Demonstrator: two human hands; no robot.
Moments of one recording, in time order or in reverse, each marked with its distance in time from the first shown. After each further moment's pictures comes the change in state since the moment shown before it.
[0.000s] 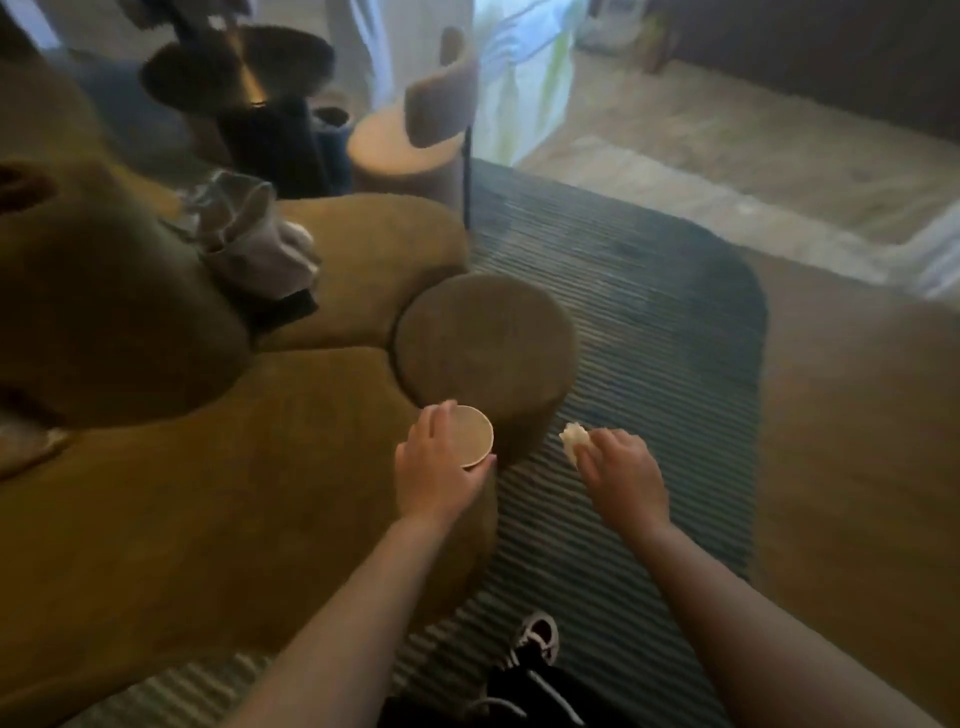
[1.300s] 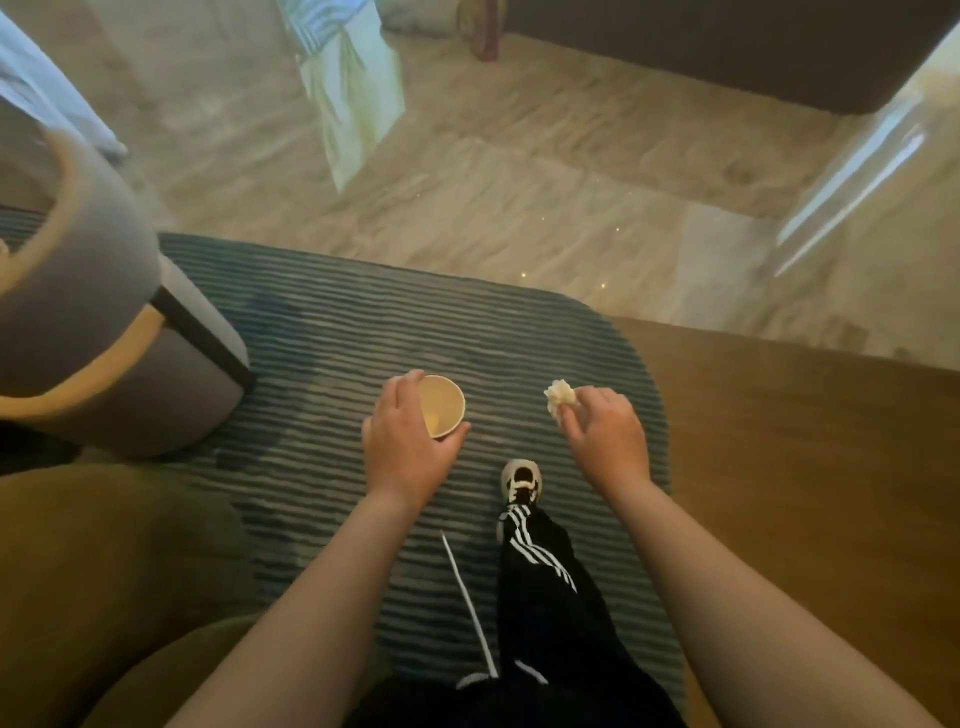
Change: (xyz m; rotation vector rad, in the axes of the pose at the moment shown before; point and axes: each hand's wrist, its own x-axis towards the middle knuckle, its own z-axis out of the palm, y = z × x) left_hand 0.827 0.440 0.364 -0.092 -0.114 0.154; right_hand 0.873 0.394 -0.188 0.074 0.114 0.239
